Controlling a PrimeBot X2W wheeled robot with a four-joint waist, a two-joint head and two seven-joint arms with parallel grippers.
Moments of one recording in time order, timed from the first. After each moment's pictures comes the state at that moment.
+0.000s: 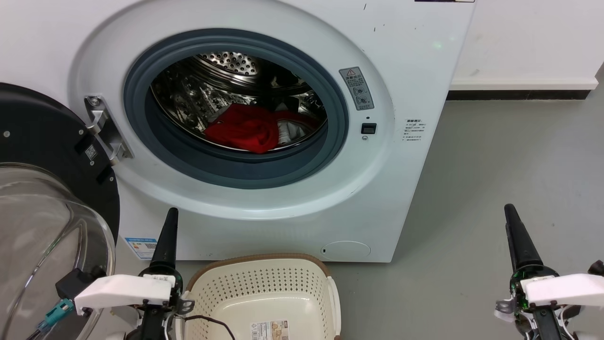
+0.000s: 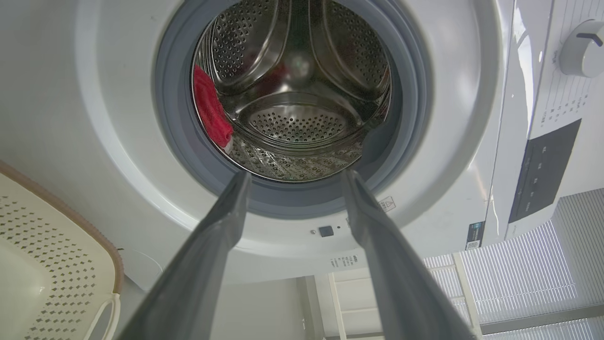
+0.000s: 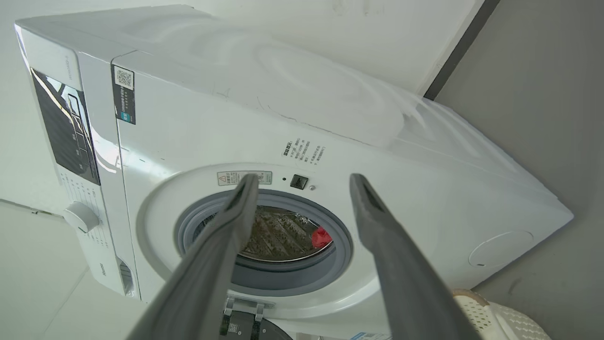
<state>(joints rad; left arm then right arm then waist) -0.11 0.05 0.06 0.21 -1.32 -0.13 0.01 -0.06 -0.05 -0.09 0.16 1.26 0.13 0.01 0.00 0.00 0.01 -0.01</state>
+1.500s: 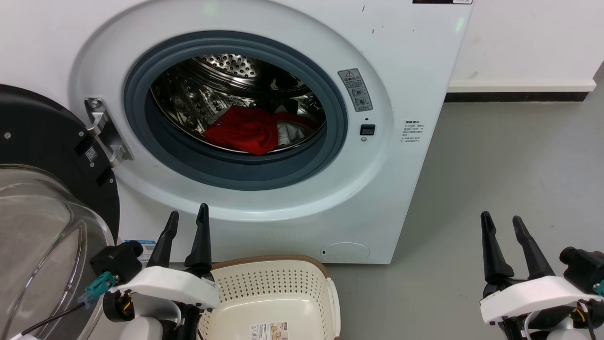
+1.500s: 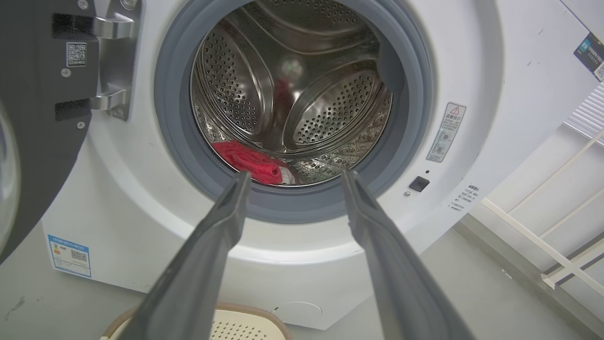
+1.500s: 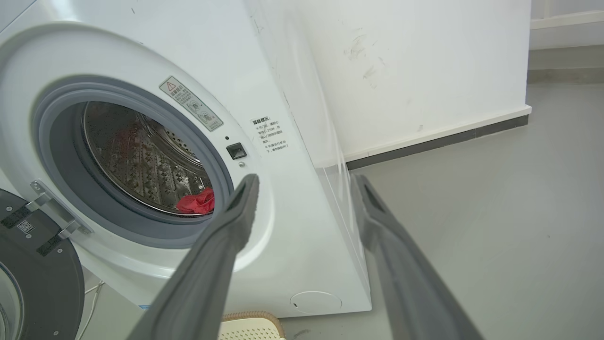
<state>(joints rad) -0.13 0.05 -0.01 0.23 -0.51 -0.13 -0.14 -0.03 -0.05 -0.06 0.12 0.39 0.13 -0.11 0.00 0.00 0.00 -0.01</state>
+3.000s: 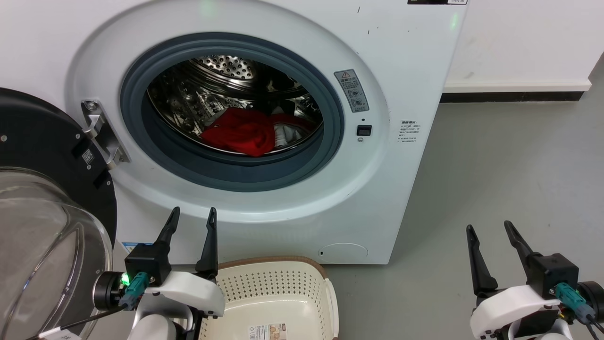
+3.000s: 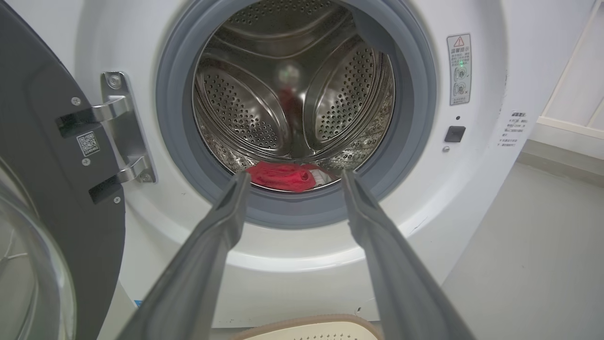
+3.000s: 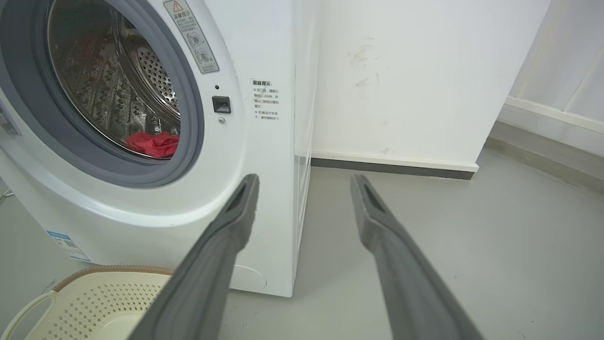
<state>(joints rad) -0.15 0.06 -0.03 0.29 -0.13 -0.09 -0.24 -0.02 -0.05 -0.05 0.14 0.00 0.13 -0.14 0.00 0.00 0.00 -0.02</state>
